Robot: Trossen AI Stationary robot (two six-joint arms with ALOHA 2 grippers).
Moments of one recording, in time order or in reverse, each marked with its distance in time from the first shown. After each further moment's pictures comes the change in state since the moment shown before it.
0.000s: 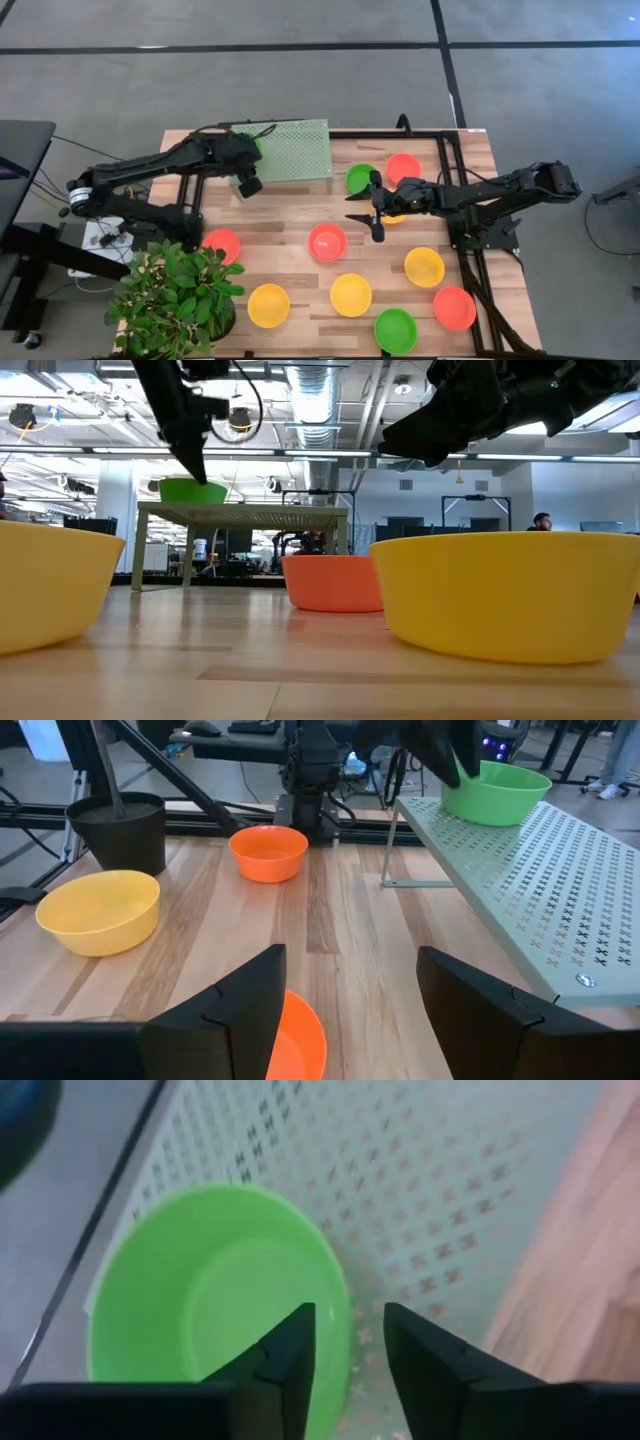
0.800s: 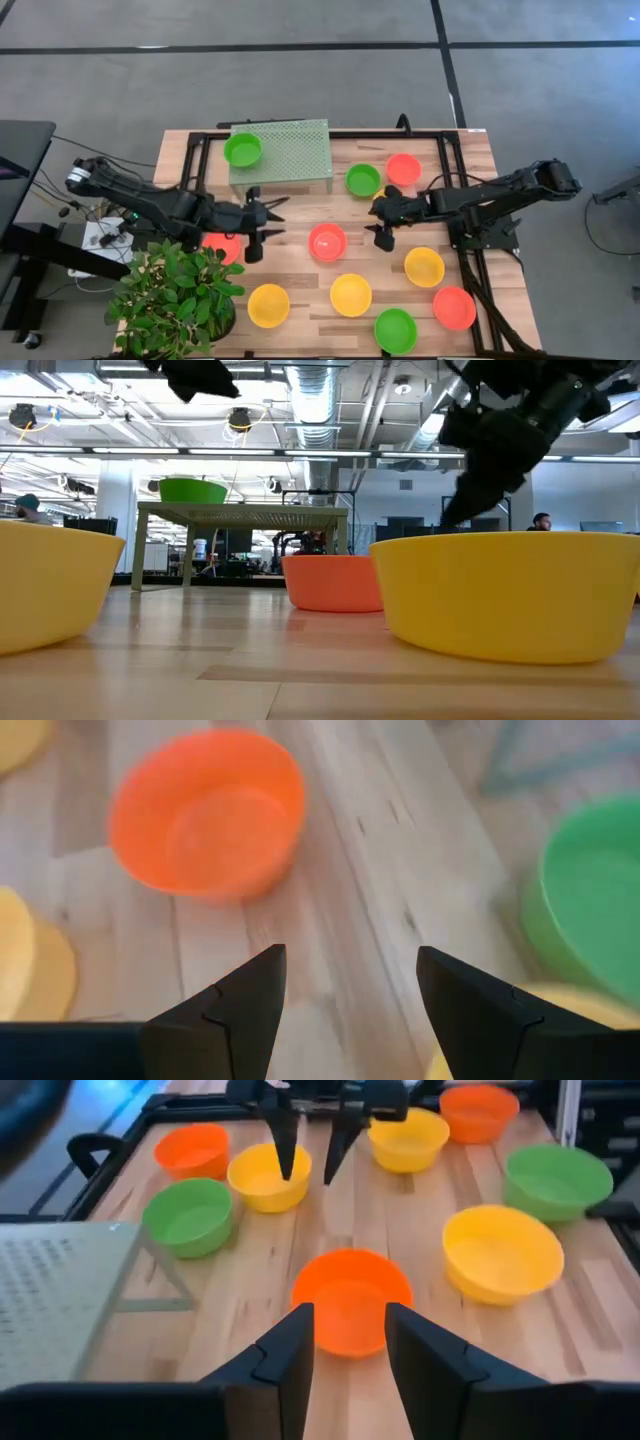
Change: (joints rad) left arm -0.663 -0.104 -0.221 0.600 0.019 -0.194; right arm 0.100 0.000 0.076 -0.676 0.166 0.367
